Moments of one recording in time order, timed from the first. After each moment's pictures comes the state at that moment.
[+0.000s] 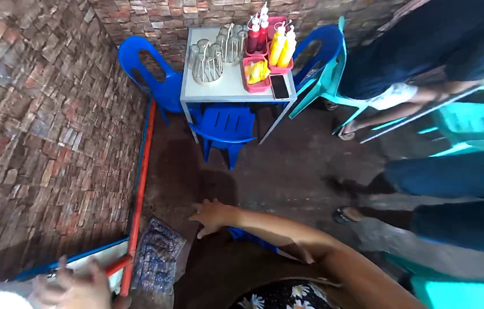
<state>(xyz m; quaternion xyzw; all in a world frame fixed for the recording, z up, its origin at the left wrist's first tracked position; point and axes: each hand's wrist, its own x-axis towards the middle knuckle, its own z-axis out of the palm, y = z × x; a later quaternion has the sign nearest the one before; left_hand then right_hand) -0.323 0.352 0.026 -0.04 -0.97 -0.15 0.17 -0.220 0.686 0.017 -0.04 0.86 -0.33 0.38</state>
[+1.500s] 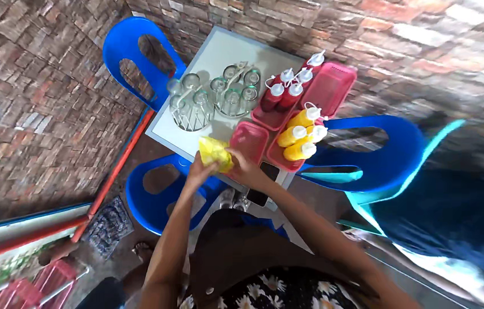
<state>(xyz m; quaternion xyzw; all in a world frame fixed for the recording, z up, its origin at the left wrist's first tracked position) -0.429 1.163 -0.038 -0.01 -0.81 -0.51 -0.30 -0.350 1.361 -0.046 -0.01 0.84 -0.54 0.09</state>
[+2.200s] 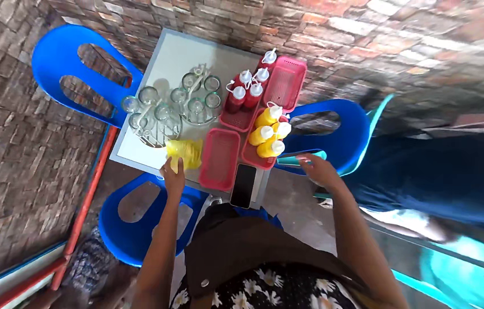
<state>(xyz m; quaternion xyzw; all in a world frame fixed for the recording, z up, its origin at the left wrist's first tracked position) -0.462 1.184 -0.092 0.03 -0.89 -0.41 -0.20 -0.241 1.554 -0.003 0.37 0.84 -0.34 0.22</state>
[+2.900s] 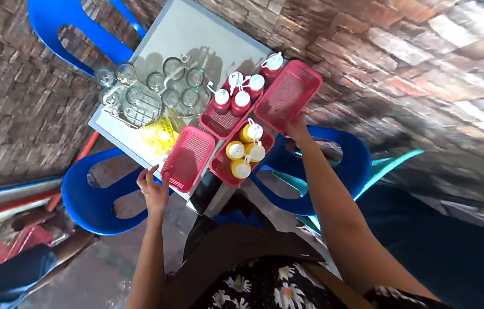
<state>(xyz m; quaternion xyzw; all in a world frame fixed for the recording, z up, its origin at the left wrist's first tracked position) -0.352 1.271 -0.071 0.10 -0.93 -0.34 -0.04 -0.397 1.736 -0.143 0.42 0.77 -0.47 0.13</state>
